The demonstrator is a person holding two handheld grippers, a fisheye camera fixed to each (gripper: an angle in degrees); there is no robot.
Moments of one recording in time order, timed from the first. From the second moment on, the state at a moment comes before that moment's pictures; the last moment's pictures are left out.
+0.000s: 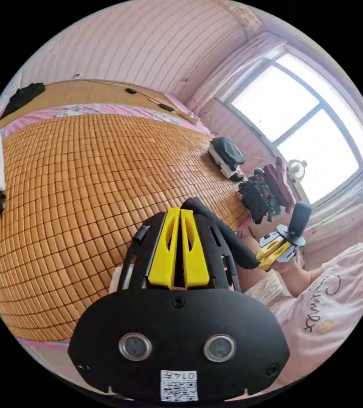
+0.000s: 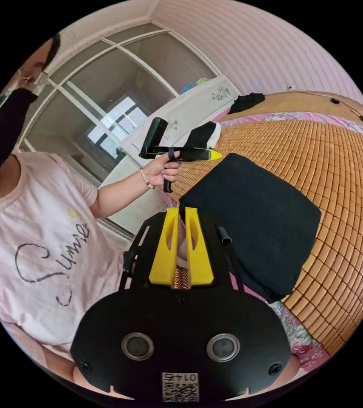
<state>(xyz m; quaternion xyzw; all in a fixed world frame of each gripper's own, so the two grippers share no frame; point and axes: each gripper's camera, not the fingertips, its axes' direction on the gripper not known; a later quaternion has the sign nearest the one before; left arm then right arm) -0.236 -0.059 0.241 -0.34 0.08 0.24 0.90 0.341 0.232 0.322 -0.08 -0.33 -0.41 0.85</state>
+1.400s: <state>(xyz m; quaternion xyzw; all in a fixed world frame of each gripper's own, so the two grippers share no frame) -0.305 0.050 0.294 -0.42 0.08 0.09 0.90 0.428 0.234 0.305 -0.08 -0.14 -0.18 0.97</state>
